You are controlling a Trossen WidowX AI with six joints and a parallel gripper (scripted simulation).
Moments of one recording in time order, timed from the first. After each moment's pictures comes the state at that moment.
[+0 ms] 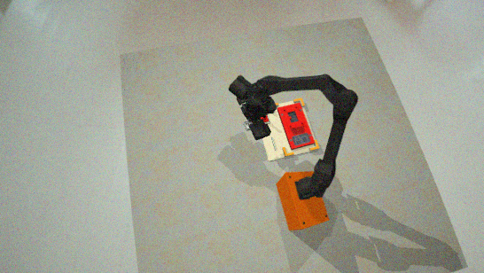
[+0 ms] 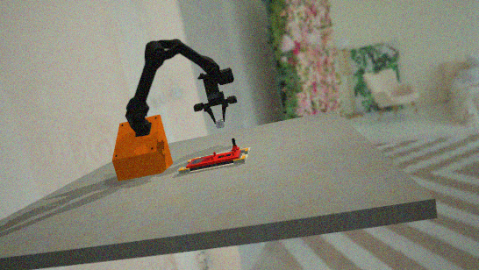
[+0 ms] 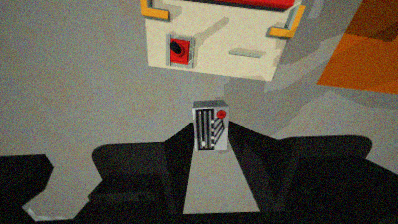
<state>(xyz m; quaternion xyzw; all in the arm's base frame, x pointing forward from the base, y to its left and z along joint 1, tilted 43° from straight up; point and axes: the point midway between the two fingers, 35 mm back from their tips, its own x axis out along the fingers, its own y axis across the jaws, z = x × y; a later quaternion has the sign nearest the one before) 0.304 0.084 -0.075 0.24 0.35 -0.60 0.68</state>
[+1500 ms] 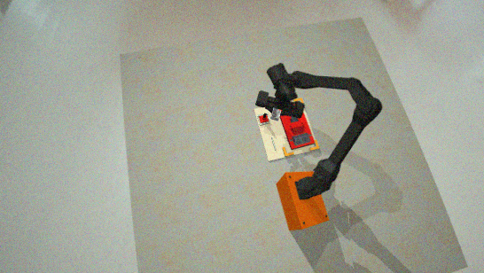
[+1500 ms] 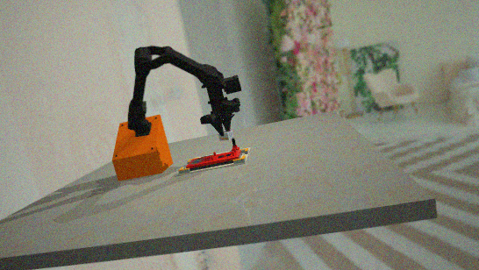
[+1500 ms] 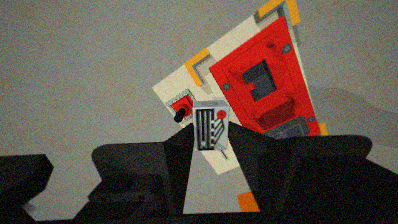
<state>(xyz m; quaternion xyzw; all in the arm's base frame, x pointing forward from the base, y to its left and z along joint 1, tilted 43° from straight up) 0.347 -0.029 -0.020 -0.07 0.57 -0.38 0.72</state>
